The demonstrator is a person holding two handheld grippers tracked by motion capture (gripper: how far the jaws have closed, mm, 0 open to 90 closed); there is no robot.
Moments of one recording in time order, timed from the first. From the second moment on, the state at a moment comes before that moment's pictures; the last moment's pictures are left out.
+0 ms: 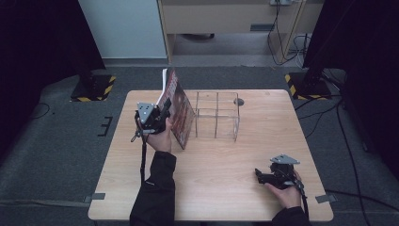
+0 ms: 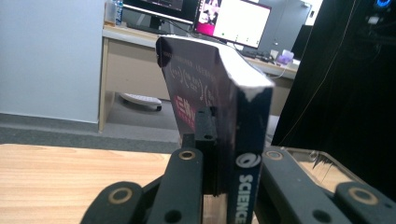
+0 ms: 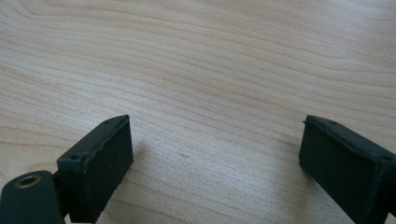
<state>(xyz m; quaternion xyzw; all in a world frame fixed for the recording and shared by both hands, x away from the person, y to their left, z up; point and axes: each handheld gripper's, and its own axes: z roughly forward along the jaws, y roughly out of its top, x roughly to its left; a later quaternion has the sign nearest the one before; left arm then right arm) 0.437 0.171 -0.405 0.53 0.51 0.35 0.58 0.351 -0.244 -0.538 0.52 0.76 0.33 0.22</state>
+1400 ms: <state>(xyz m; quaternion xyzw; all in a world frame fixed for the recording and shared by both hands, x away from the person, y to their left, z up) 0.429 0.185 -0.405 0.55 0.49 0.34 0.58 0.351 -0.244 -0.538 0.52 0.76 0.33 0.22</state>
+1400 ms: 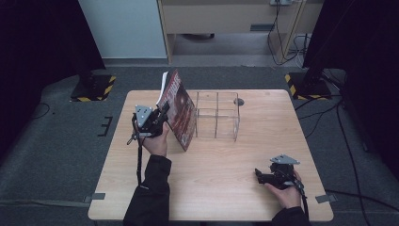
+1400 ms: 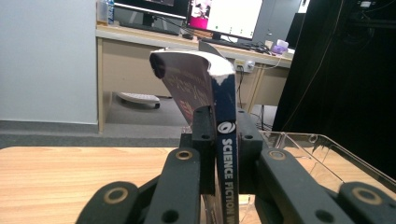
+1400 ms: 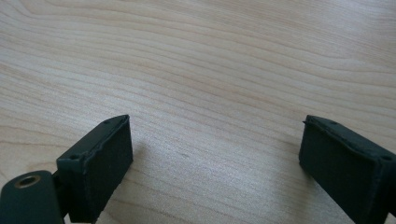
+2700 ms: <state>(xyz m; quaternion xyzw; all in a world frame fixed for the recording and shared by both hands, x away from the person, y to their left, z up) 0.412 0.196 -0.415 0.54 0.49 0.37 0.57 0.351 -0.244 -0.538 0.52 0.76 0.33 0.22</state>
